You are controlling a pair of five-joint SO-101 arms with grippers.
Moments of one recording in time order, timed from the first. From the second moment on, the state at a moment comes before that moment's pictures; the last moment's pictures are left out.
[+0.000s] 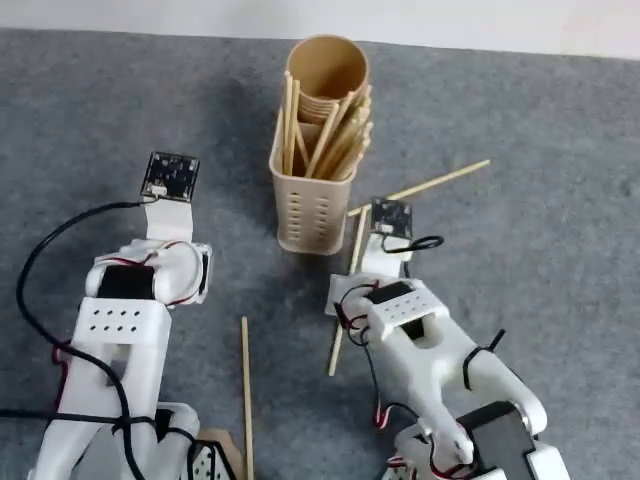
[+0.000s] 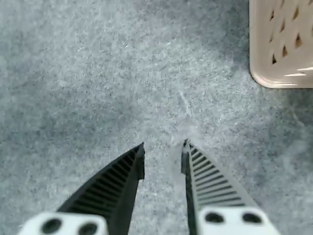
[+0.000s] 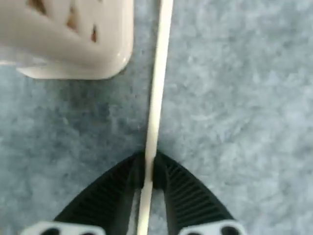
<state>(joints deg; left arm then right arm) -5.5 -40.9 54.5 55.6 -0.7 -30.2 -12.0 59.5 28.5 -27.0</state>
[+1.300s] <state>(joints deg) -5.5 -41.0 59.7 48.4 -0.7 -29.8 -29.4 36.1 -0.7 -2.9</state>
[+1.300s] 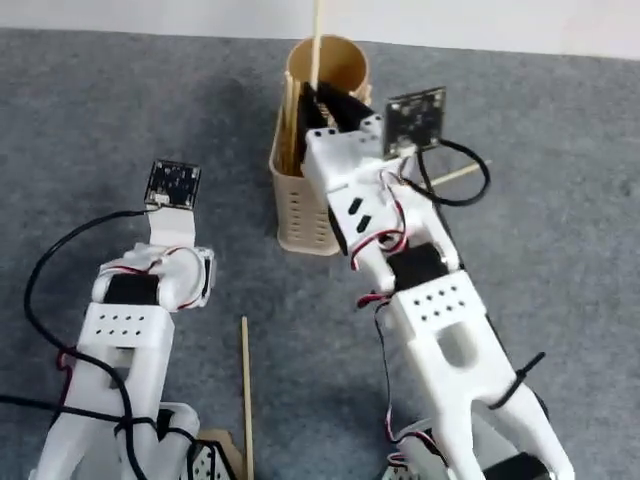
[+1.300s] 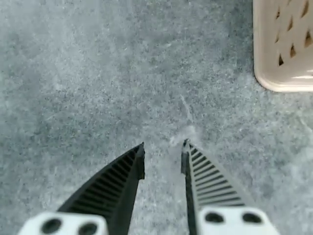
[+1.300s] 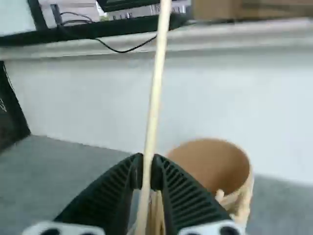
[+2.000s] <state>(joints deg) -5.5 -41.0 59.7 48.0 -0.7 -29.8 -28.6 43.7 -23.2 -2.2</state>
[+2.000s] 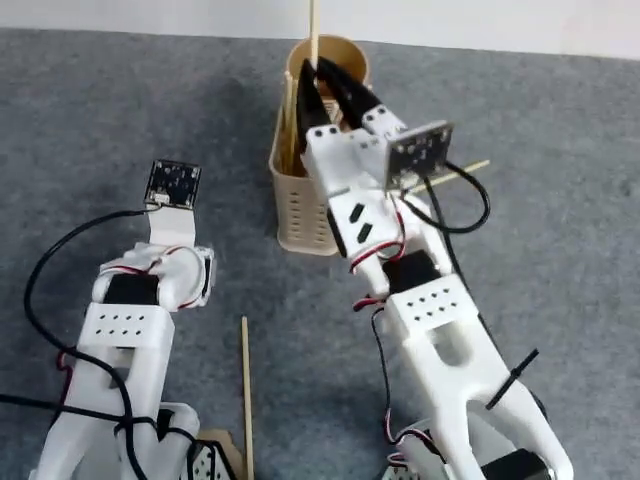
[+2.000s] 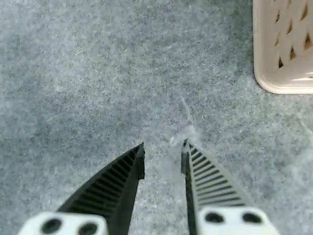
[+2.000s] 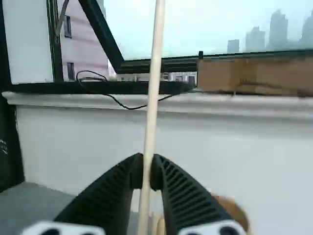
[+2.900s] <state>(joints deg) -5.5 -41.0 60.6 48.0 -0.7 -10.4 -35.6 17.9 20.1 -5.6</state>
